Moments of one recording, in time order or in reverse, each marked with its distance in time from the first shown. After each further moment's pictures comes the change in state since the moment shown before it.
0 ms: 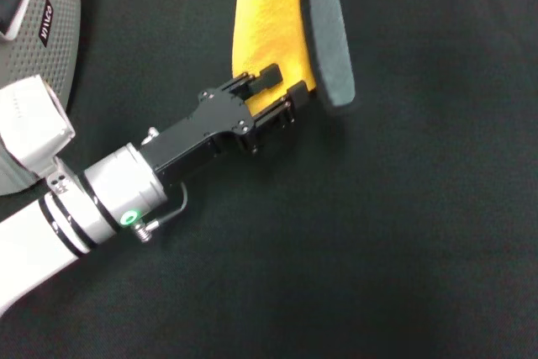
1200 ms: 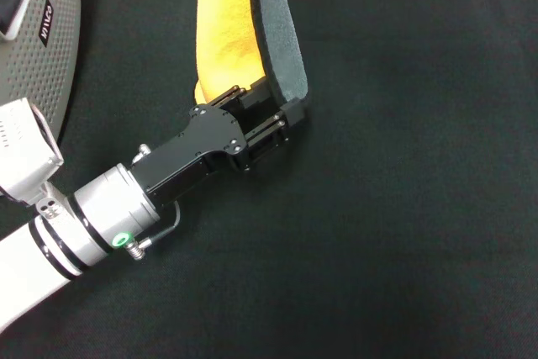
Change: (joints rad) left arm 0.035 0.000 0.039 -0.031 -0.041 0.049 0.068; right arm 0.122 0.007 -0.089 0.153 -0.046 0.099 -0.005
